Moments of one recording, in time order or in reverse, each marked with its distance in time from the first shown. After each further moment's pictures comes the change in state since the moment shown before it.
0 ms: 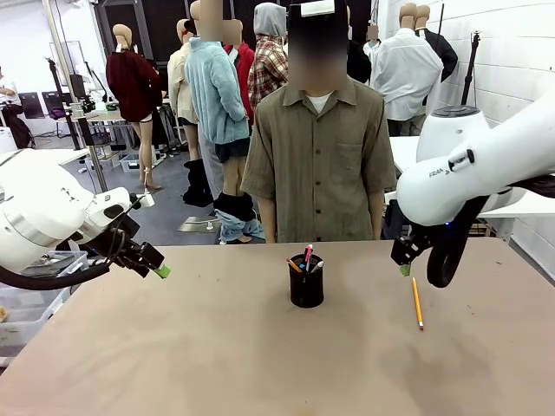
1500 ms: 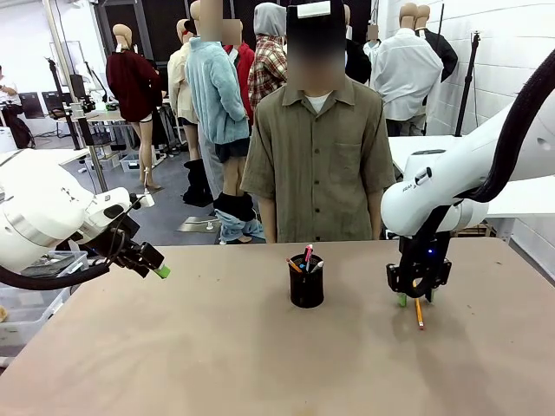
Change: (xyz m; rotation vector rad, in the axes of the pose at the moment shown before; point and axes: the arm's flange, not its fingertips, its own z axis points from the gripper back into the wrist) left arm 0.000 0.001 0.000 0.000 0.000 0.000; right arm 0.033 -0.012 -0.107 0.096 0.238 -0.186
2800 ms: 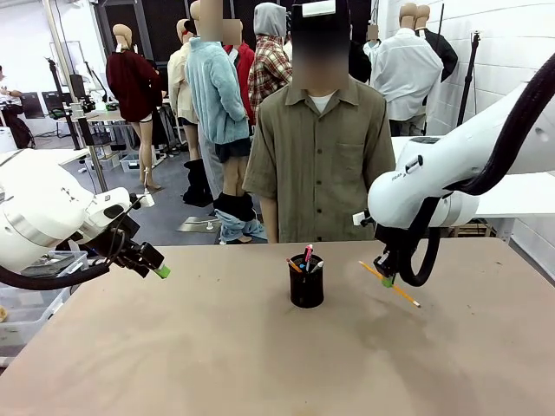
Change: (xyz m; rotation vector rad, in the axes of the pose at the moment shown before) left arm 0.000 0.000 0.000 0.000 0.000 0.000; right arm 0.002 0.034 0.046 0.076 -0.289 0.605
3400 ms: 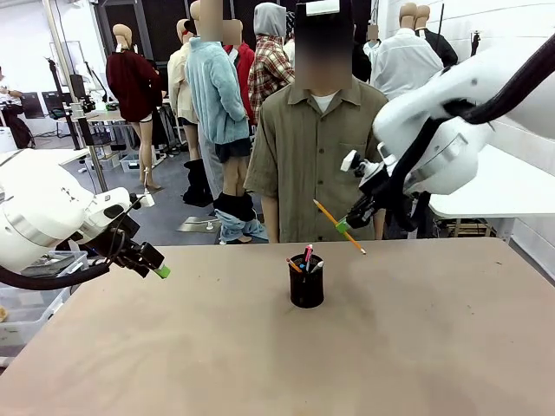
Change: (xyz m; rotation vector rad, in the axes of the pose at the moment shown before) left arm 0.000 0.000 0.000 0.000 0.000 0.000; right arm 0.034 0.001 0.066 0.212 -0.594 0.477
